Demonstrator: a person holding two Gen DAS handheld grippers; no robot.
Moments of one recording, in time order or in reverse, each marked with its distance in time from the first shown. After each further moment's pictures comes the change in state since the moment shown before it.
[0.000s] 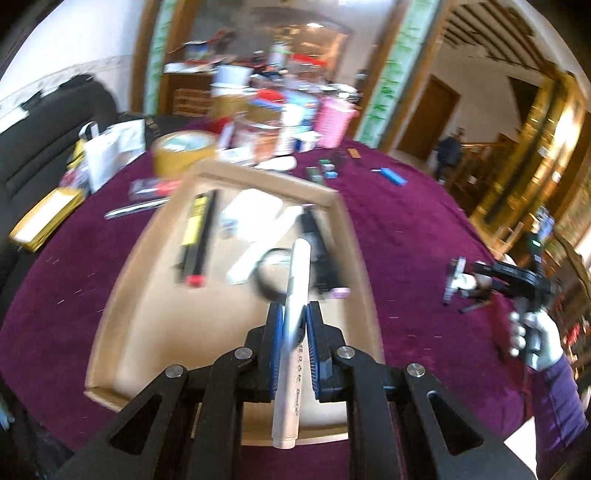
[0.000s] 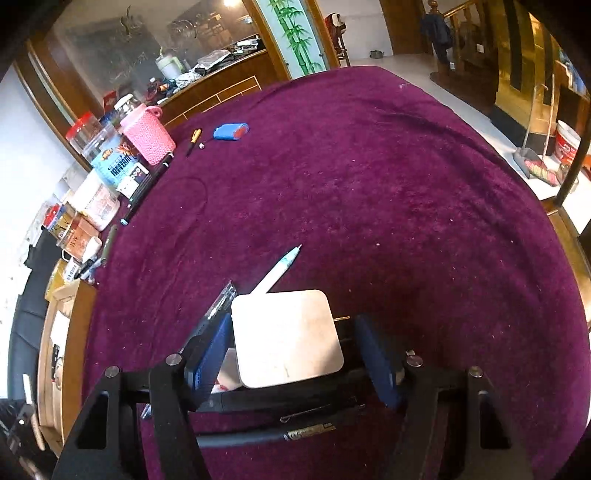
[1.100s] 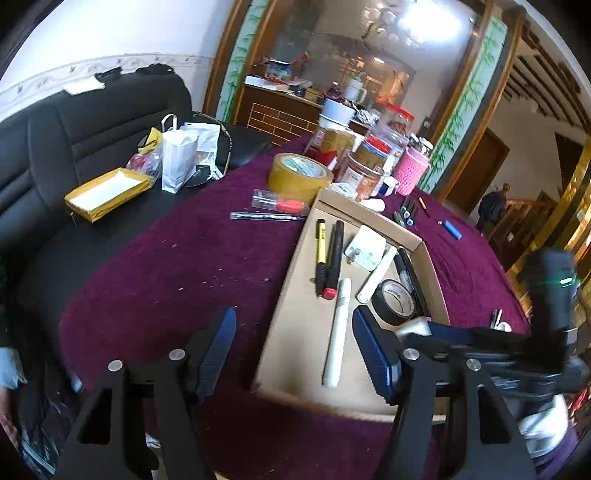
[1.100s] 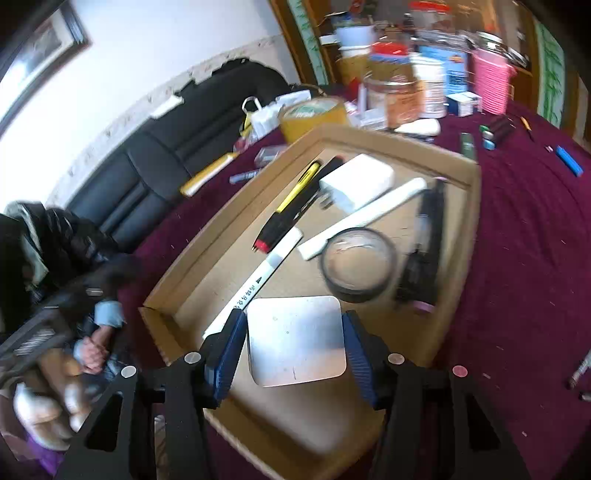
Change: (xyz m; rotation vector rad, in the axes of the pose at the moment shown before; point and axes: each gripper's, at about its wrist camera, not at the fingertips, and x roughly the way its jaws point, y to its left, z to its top) left arm -0.060 0.099 -0.017 -0.194 -0.132 0.109; right arm 0.018 0.357 -0.162 -0.641 0.208 0.389
